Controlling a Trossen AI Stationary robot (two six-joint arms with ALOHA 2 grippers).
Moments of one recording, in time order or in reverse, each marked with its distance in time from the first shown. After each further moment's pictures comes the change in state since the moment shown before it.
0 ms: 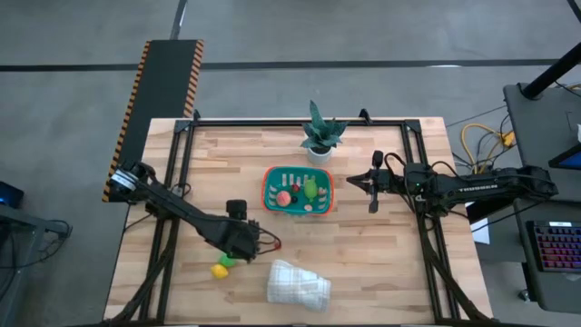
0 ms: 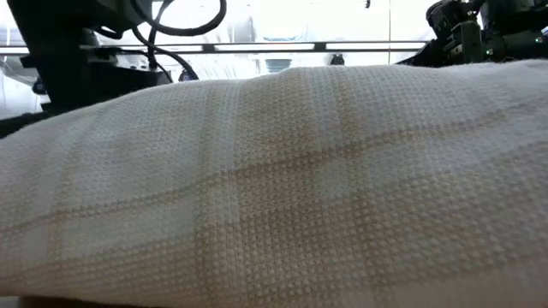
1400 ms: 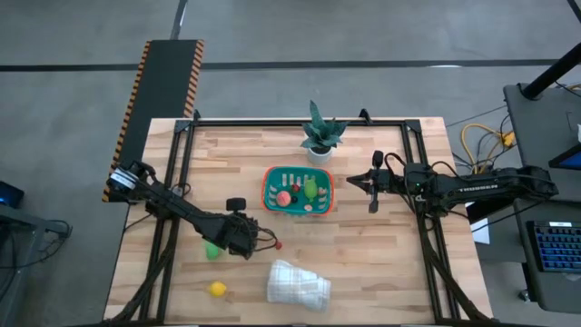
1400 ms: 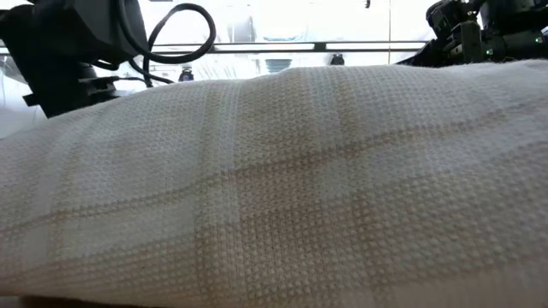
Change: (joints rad) left arm 0.021 -0.005 -0.152 0.227 -0.053 0.025; right arm 0.000 0.000 0.000 0.000 0.000 0.000
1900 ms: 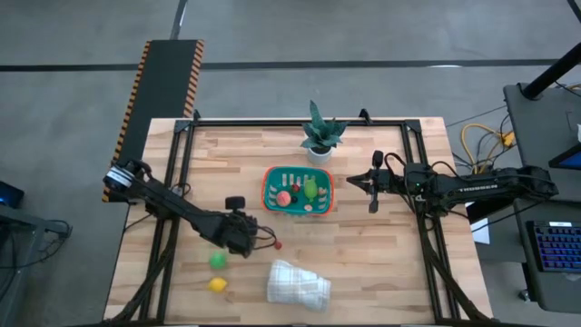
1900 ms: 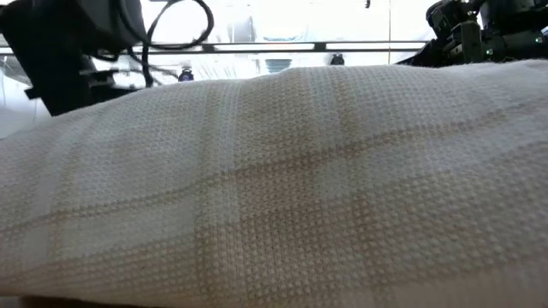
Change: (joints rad) left arm 0.005 -0.045 -0.003 -0.005 -0.020 0.001; right arm 0.000 0.000 0.000 0.000 0.000 0.000
